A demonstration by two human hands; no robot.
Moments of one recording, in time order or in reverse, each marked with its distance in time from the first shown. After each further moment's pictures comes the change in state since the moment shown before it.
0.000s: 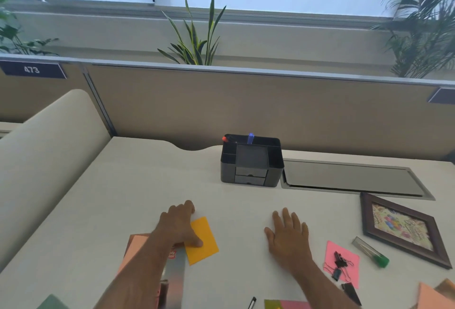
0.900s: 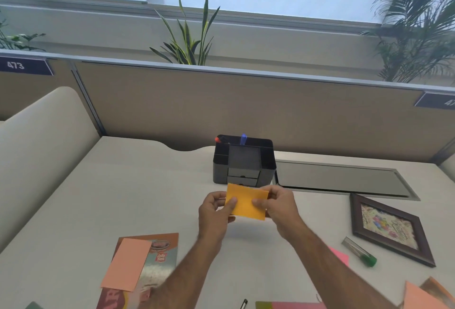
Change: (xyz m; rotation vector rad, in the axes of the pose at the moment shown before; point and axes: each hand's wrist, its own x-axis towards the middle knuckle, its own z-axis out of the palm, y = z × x) left_hand -0.023 0.121 0.017 -1.506 0.288 0.007; right_hand 0.014 -0.032 -0.111 1.370 -0.063 0.128
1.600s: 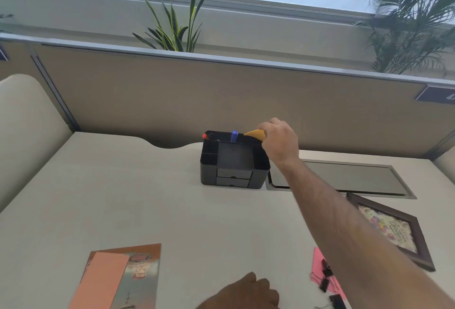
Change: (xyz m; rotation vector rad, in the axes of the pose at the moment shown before) left_hand -0.045 -0.096 0.019 1.605 -1.151 1.064; right_hand 0.144 -0.083 -0.018 -1.132 0.389 -0.728
